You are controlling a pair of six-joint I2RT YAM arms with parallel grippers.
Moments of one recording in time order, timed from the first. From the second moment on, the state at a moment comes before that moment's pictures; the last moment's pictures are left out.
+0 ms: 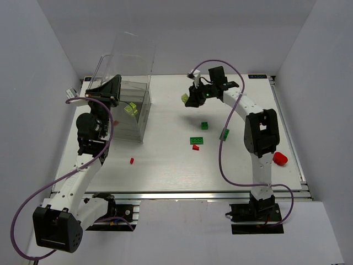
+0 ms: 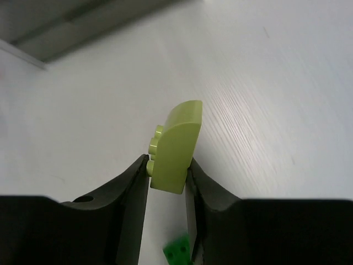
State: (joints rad) left arm -0.18 0.99 0.76 0.66 -0.09 -1.40; right arm 0.35 2.16 1.82 -0.48 -0.70 -0.35
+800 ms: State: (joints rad) left arm -0.18 0.99 0.76 0.65 -0.09 -1.40; right arm 0.70 2.39 2.04 0.34 -0.62 0.13
